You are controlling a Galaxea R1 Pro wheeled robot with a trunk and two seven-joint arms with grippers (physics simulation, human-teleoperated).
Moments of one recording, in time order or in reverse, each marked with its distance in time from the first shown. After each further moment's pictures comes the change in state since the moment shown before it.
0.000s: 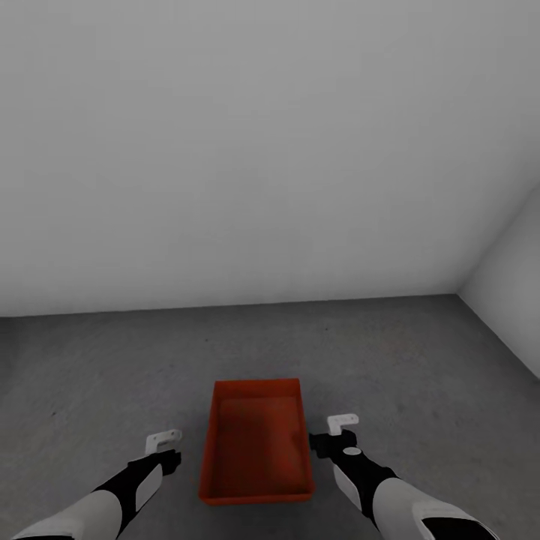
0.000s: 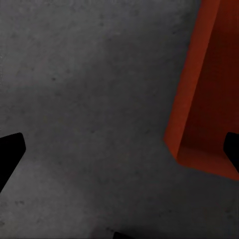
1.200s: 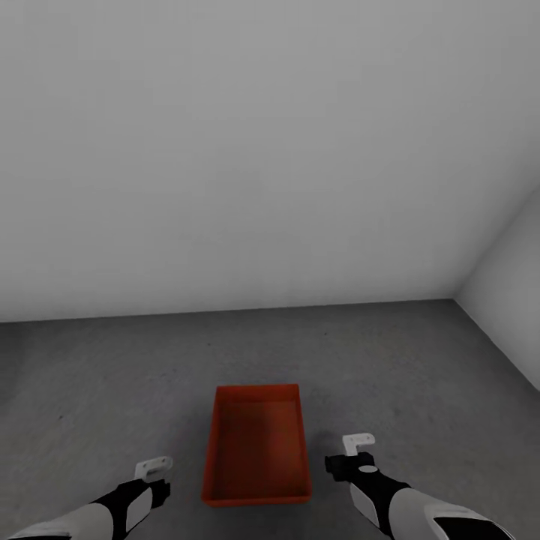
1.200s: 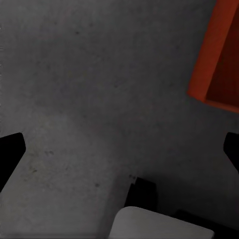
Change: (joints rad) left arm 0.001 0.022 0.000 0.152 0.003 0.001 -0.001; right arm 0.002 -0.060 0.000 0.122 -0.013 -0.018 0.000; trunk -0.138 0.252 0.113
